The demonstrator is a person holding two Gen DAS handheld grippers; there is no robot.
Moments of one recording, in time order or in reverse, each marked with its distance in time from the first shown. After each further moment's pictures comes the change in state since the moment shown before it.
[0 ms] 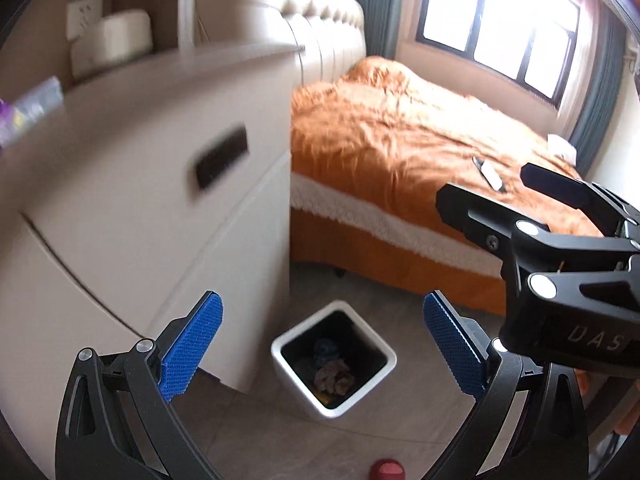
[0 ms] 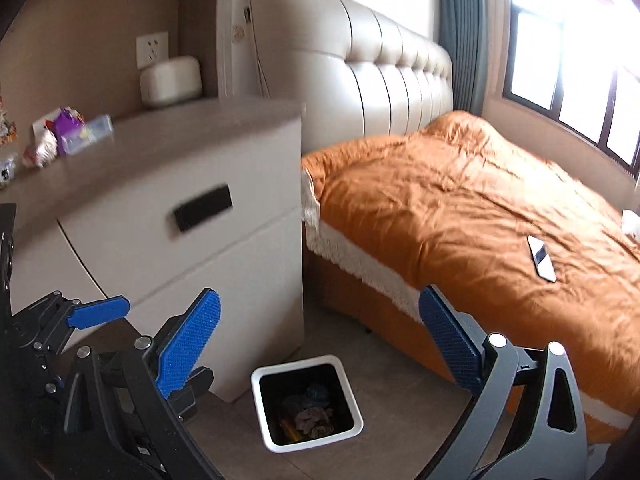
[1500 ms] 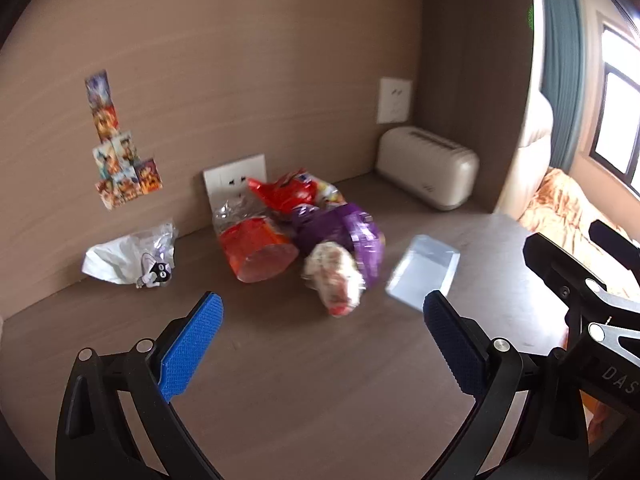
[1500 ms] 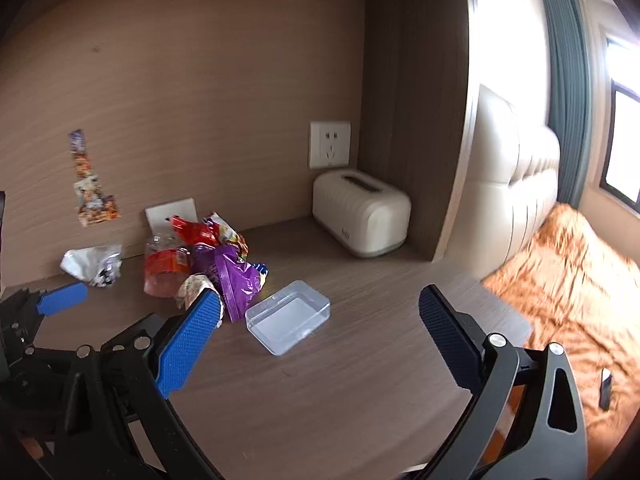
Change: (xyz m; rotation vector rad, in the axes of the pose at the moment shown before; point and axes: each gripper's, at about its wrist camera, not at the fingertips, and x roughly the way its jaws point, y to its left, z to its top) left arm -0.178 0.283 0.095 -0.380 -0.148 0.520; right arm -0.008 0.251 0.203 -0.155 -0.139 0.296
